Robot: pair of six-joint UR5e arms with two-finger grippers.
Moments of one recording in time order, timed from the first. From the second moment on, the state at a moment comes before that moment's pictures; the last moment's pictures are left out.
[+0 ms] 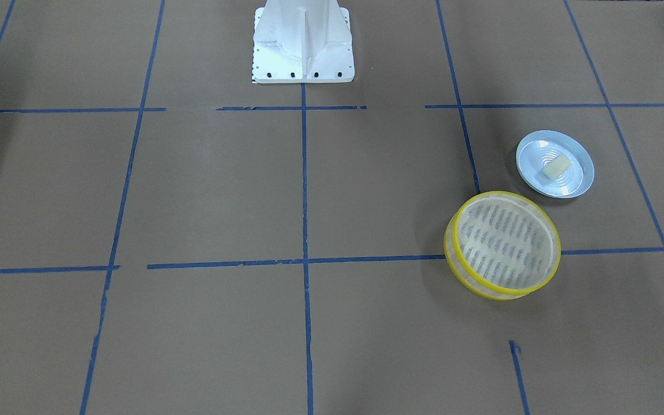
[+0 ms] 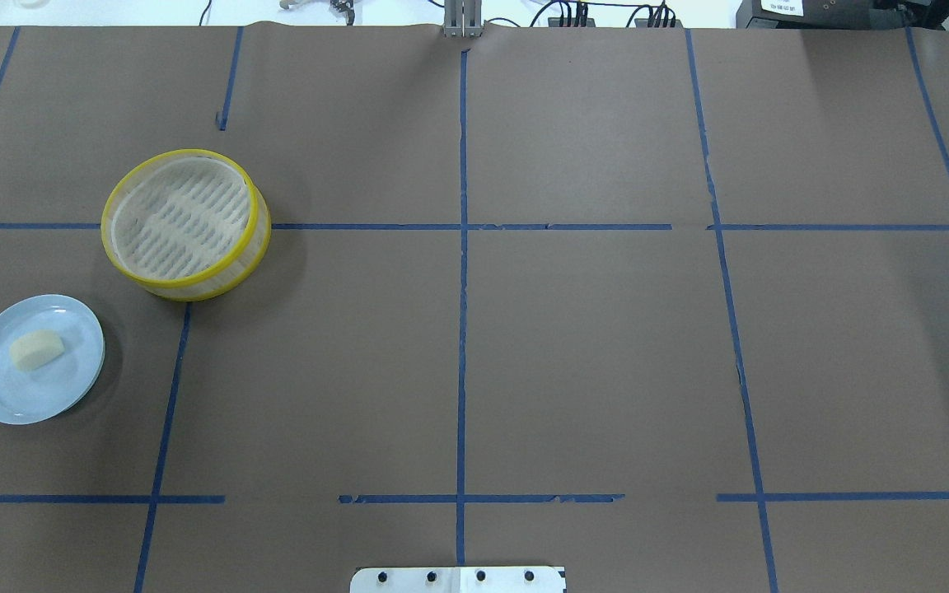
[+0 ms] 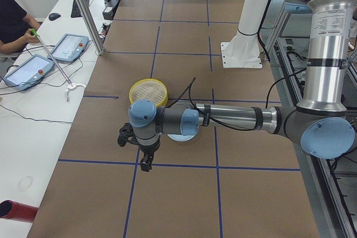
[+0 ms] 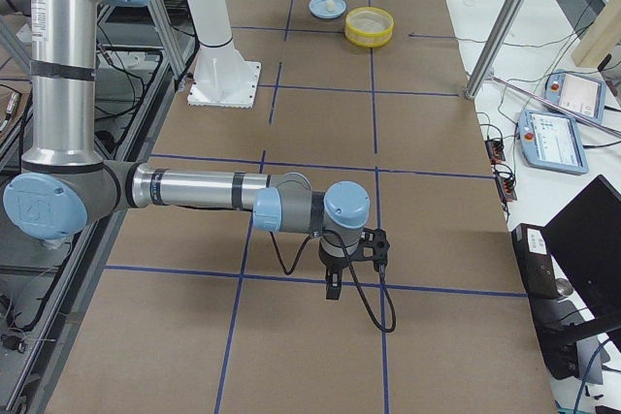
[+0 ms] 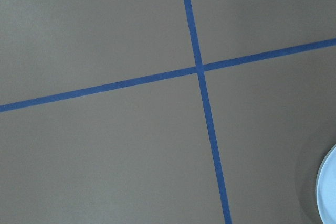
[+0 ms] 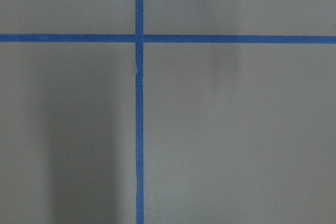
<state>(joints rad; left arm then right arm) -1.57 -1.57 -1.67 -1.56 -2.32 0.10 1.56 -1.66 1.66 -1.59 2.29 0.00</state>
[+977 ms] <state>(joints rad) -1.21 -1.43 -1.99 -1.80 -2.28 -0.52 1.56 -1.66 1.66 -1.59 2.29 0.00</state>
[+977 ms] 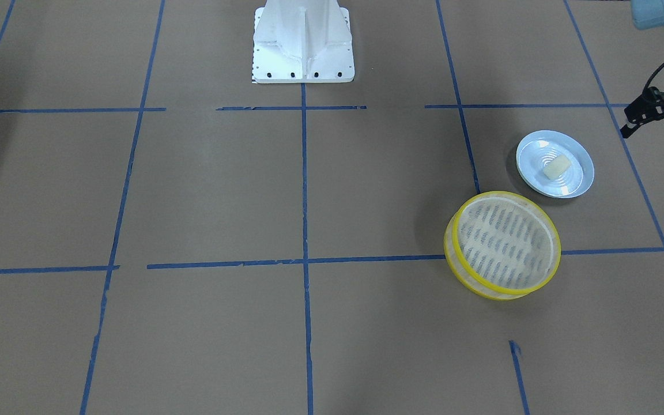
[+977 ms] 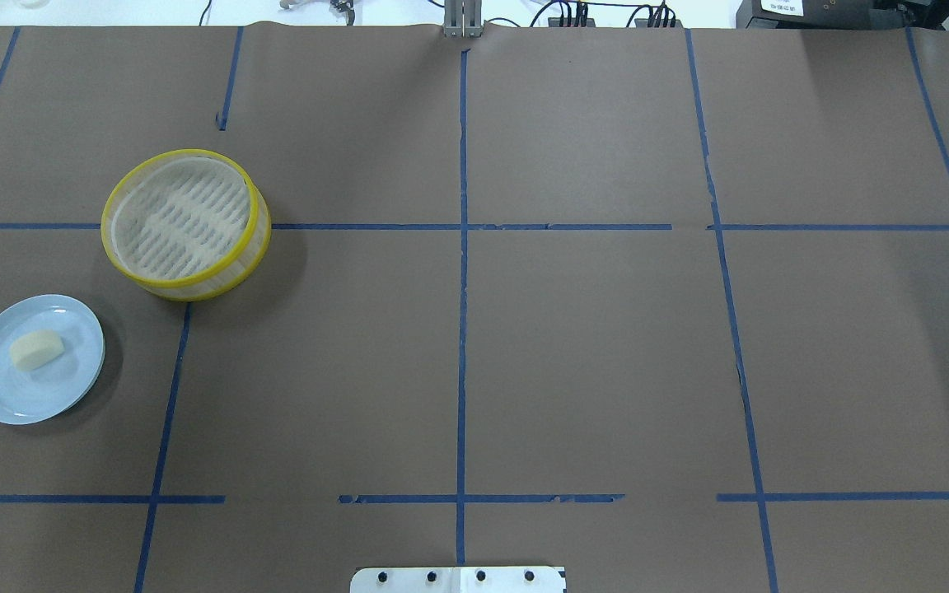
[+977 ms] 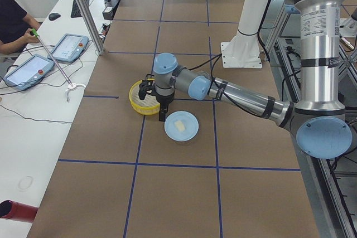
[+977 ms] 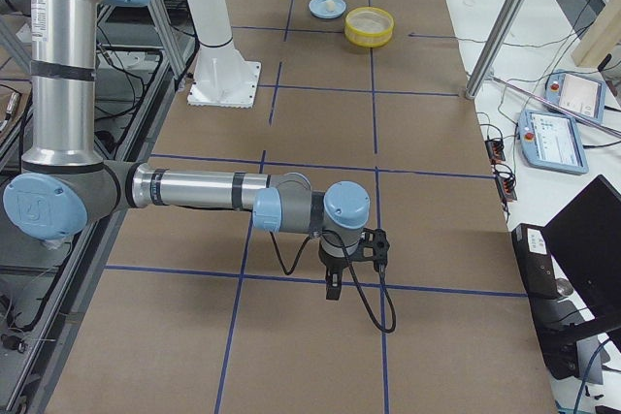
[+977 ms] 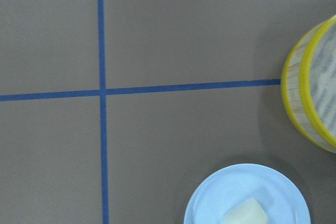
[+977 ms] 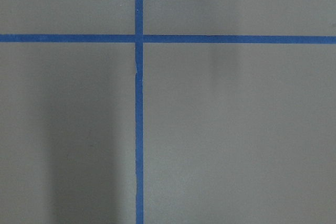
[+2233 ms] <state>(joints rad) -0.94 -1.47 -1.83 -1.97 -2.12 -0.71 1.56 -1.66 1.66 -1.59 2.29 0.00</state>
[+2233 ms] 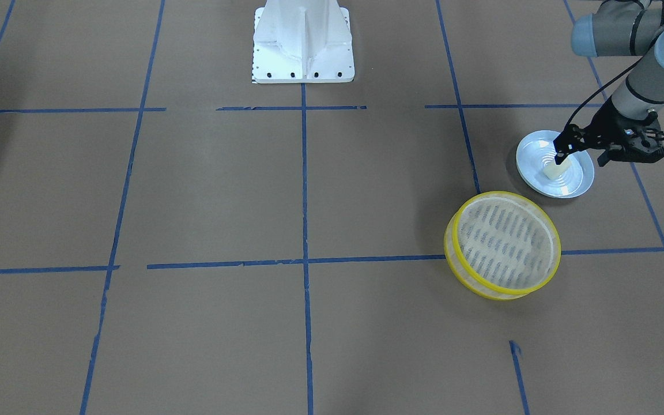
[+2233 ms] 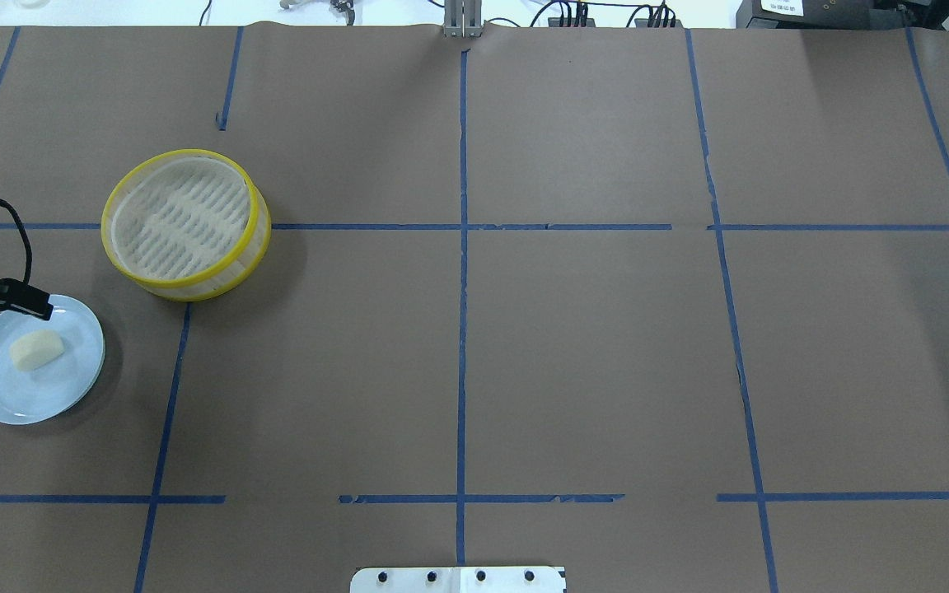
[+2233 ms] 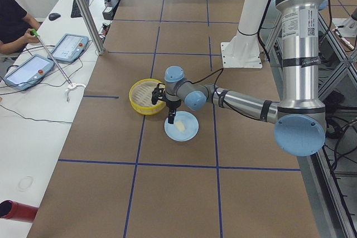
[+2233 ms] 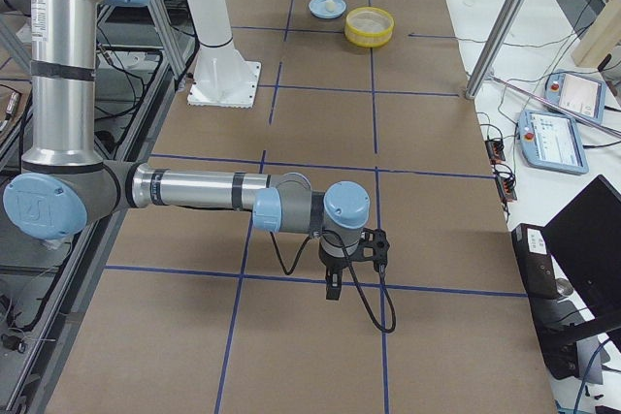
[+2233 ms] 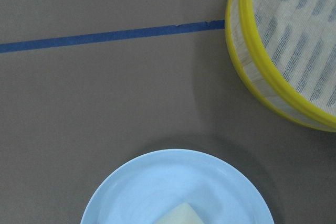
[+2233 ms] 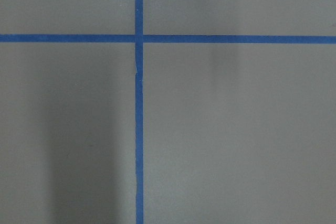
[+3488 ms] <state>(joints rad) -0.86 -1.47 -1.71 -2.11 -2.11 -0.70 1.56 -1.66 1.66 -1.59 2.29 0.00</state>
